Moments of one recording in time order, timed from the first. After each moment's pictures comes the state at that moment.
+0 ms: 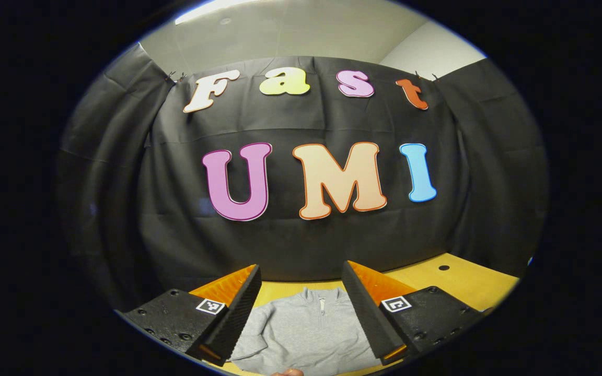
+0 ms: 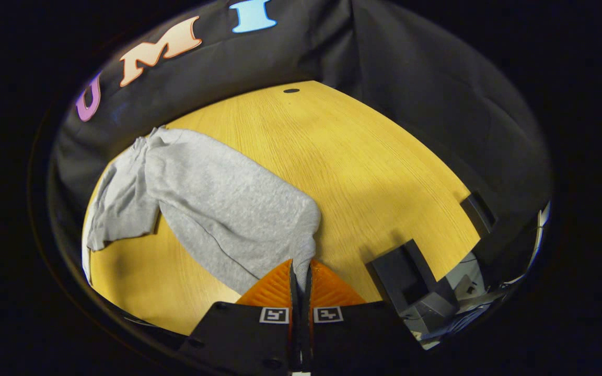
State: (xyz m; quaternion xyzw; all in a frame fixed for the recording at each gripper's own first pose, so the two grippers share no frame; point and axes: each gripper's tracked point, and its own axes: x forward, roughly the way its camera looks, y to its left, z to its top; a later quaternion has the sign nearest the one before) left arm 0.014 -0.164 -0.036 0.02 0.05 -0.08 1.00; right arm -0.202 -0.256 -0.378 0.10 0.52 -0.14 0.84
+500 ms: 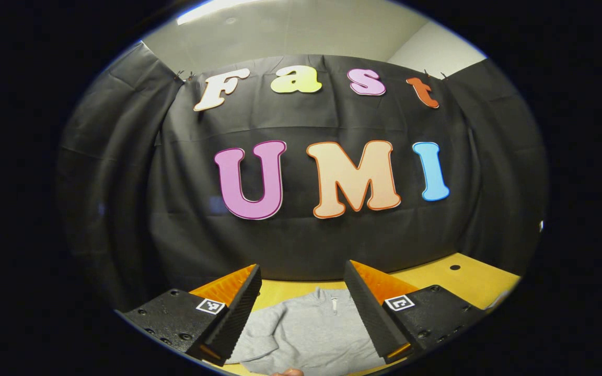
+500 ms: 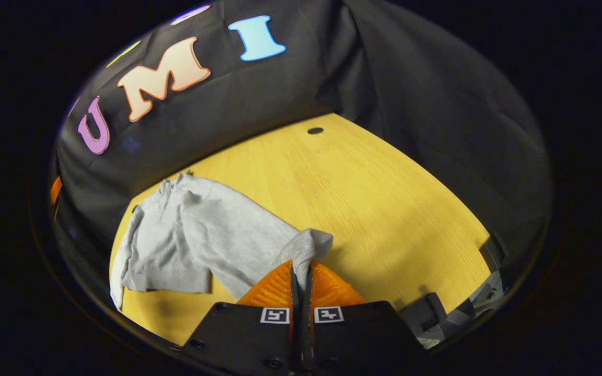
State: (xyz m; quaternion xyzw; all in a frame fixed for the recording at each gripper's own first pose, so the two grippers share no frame) left arm 0.027 -0.125 -0.037 0.02 0.05 -0.05 1.00; right arm -0.087 -0.214 -0.315 0.13 0.44 -0.10 0.88
